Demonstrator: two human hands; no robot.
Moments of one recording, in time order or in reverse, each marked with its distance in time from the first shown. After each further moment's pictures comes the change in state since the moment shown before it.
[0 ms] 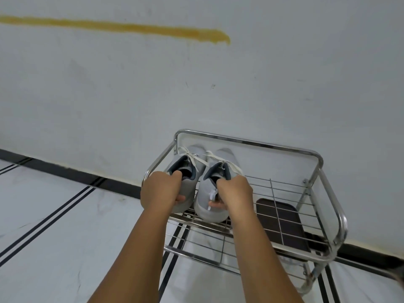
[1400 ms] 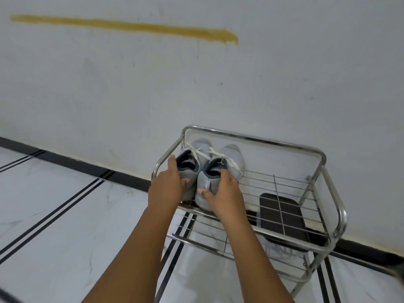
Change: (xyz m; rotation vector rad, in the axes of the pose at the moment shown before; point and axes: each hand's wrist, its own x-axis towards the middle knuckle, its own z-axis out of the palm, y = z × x) left_hand -0.007 -0.027 -0.010 0.557 0.065 0.460; right_hand -0.020 0.035 0.018 -0.547 -0.021 -0.478
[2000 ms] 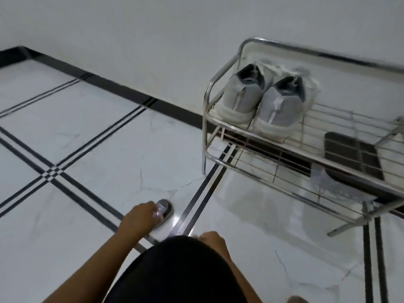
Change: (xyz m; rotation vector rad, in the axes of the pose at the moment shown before) left_hand -0.176 -0.253 0.065 0.122 -0.597 -0.463; right_hand -0.197 0.069 0.200 0.077 -0.805 0.514
